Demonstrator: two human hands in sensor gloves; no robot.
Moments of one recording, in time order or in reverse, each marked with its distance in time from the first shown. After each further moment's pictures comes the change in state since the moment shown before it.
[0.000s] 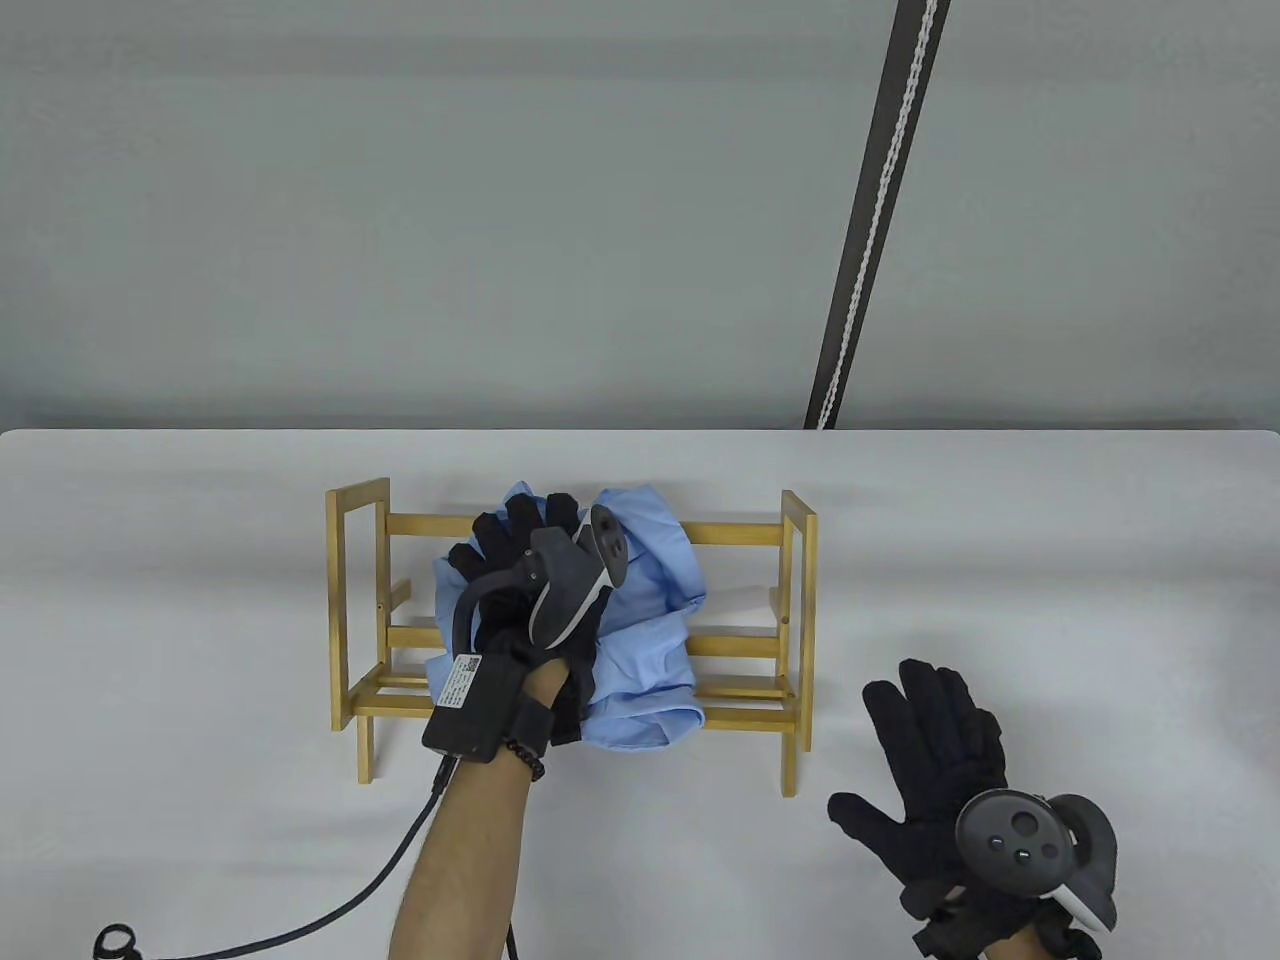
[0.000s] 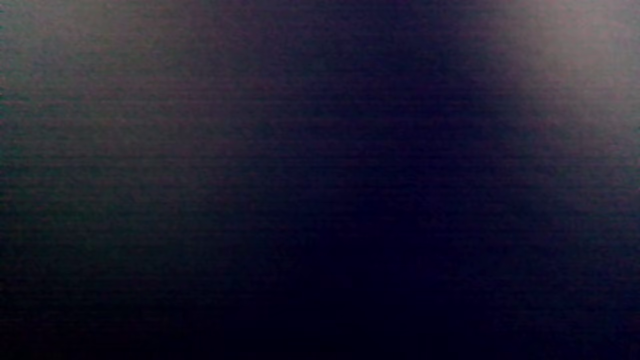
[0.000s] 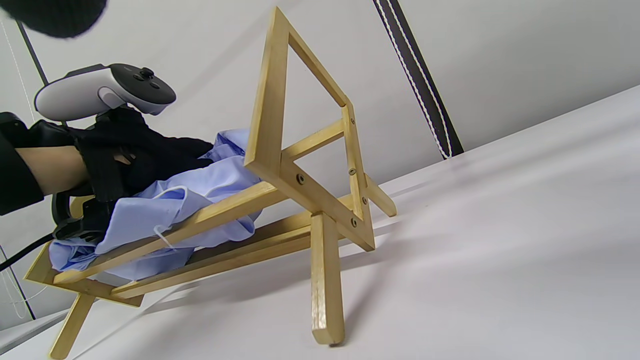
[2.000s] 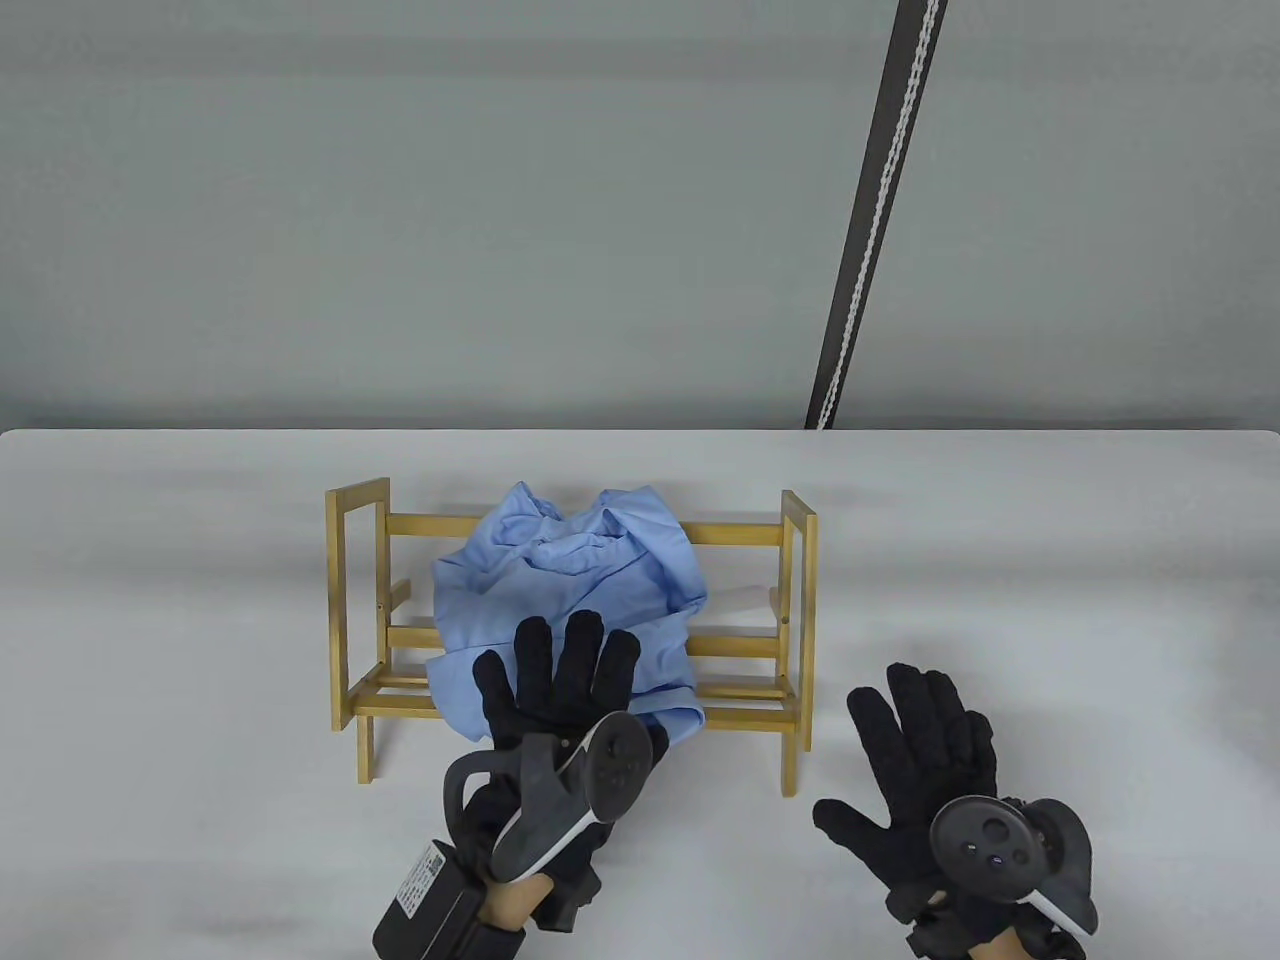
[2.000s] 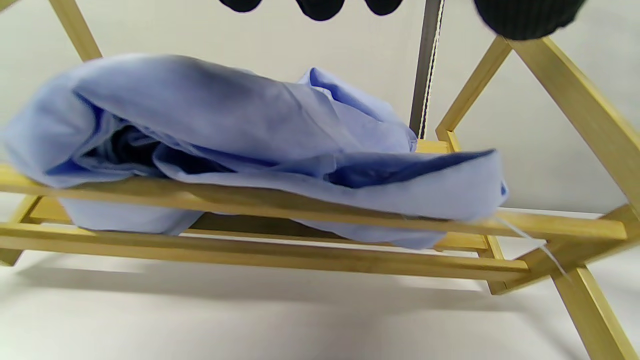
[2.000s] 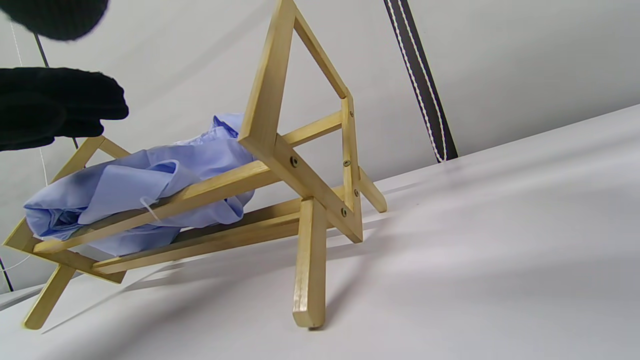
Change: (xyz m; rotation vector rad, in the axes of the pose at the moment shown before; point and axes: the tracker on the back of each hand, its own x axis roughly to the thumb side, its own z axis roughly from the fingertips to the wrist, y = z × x) left_hand -0.027 -0.009 0.156 0.149 -0.381 0.138; right_hand 0.009 0.009 0.000 0.010 -0.007 0.092
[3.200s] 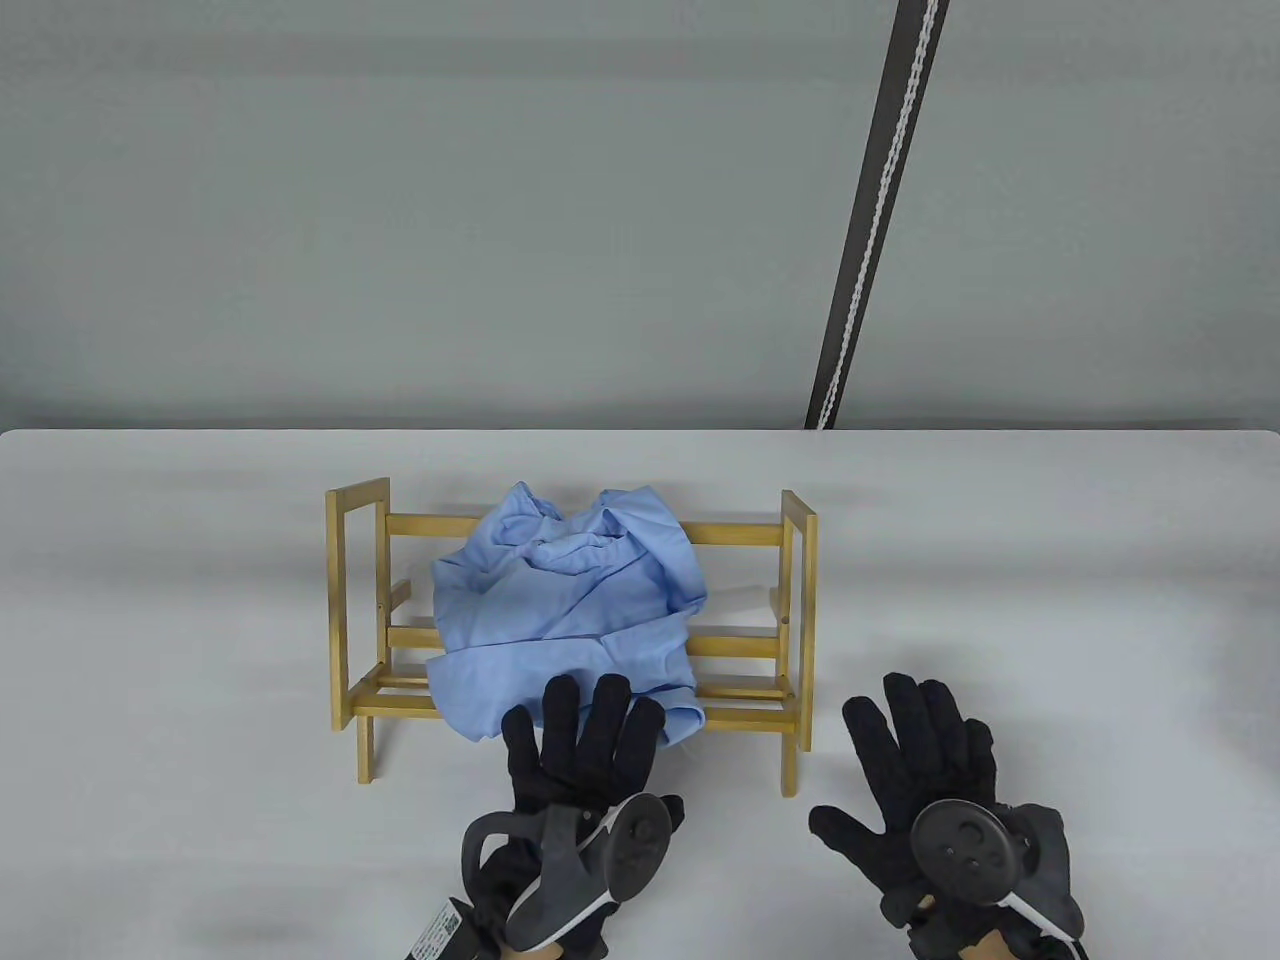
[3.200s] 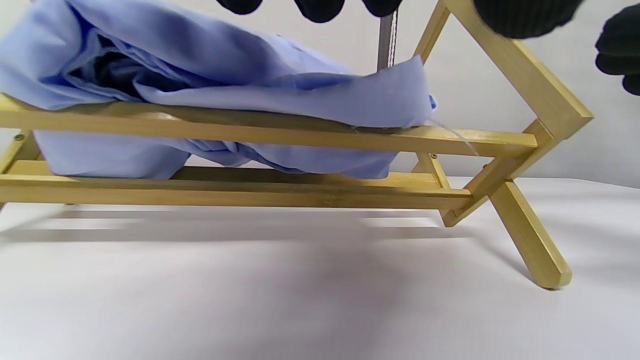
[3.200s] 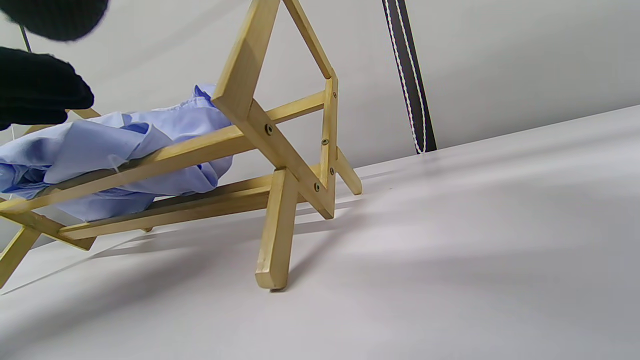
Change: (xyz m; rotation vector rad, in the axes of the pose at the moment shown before) left_hand 0.011 -0.034 0.030 -0.003 -0.099 -0.039; right_hand 0.001 0.008 0.002 0.038 0.031 0.089
